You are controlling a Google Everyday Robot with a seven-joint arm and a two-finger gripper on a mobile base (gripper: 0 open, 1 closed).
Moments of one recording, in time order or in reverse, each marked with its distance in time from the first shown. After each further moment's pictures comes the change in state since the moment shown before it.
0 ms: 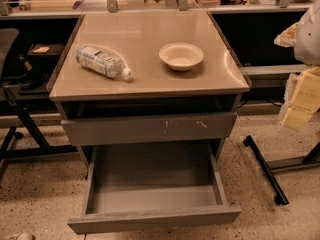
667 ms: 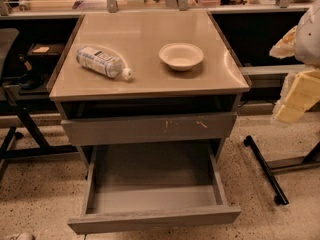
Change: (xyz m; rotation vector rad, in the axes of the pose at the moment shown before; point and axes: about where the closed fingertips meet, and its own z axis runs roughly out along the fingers) arm 0.000 0.000 0.000 0.000 0.000 0.000
